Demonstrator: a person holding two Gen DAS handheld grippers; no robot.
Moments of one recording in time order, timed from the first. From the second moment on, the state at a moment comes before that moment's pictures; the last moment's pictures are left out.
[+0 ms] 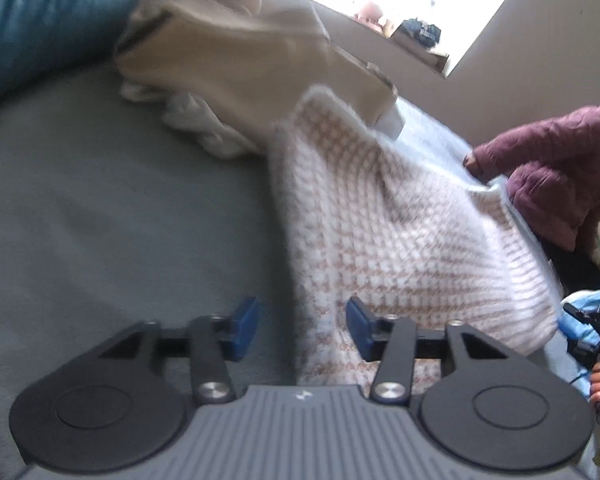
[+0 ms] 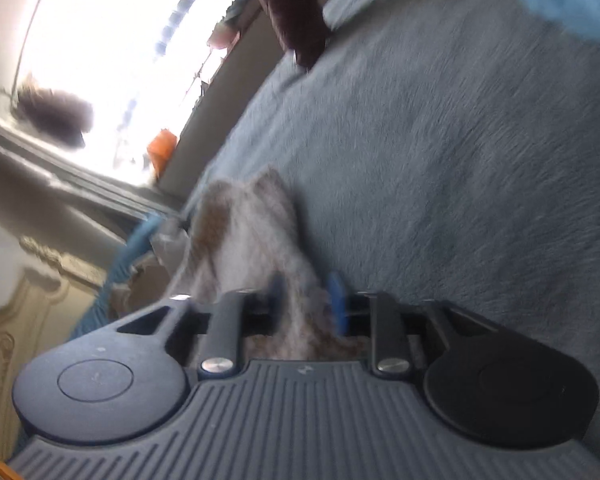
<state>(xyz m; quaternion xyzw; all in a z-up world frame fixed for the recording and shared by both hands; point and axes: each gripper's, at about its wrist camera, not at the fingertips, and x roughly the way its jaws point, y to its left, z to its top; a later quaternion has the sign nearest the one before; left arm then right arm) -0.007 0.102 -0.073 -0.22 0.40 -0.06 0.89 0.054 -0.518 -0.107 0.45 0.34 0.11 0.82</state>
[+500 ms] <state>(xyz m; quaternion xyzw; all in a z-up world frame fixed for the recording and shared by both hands) 0.009 0.047 -0.136 -0.35 0.45 -0.15 0.81 0.061 -0.464 -0.157 0.54 0.41 0.15 0.72</state>
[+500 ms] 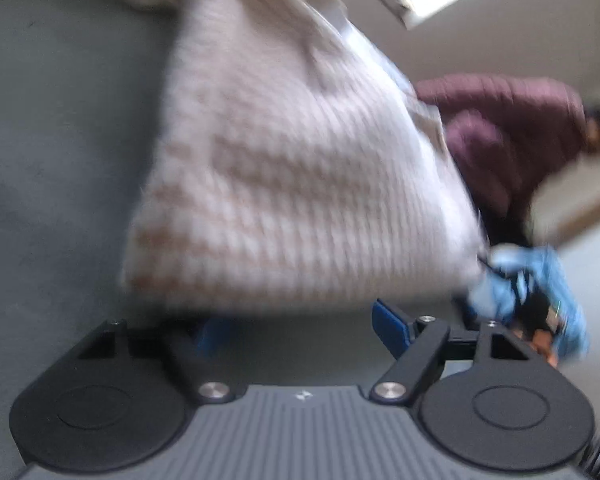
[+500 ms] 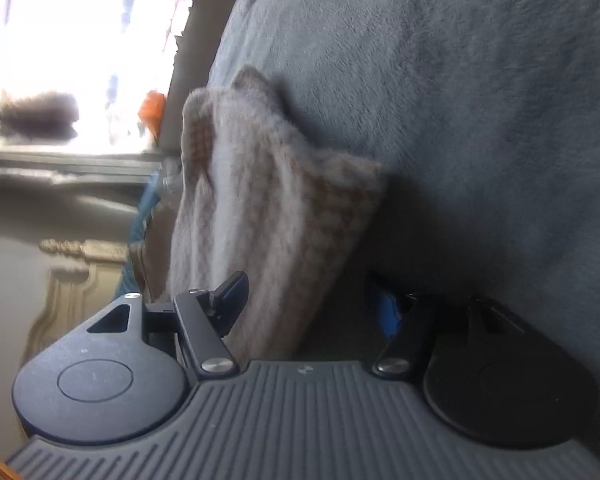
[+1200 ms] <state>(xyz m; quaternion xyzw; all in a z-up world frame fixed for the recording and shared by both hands) 0.004 0.060 -0.090 -0.40 0.36 -0.06 0.84 0.080 -0.437 -0.124 0.51 0.31 0.17 0.79</state>
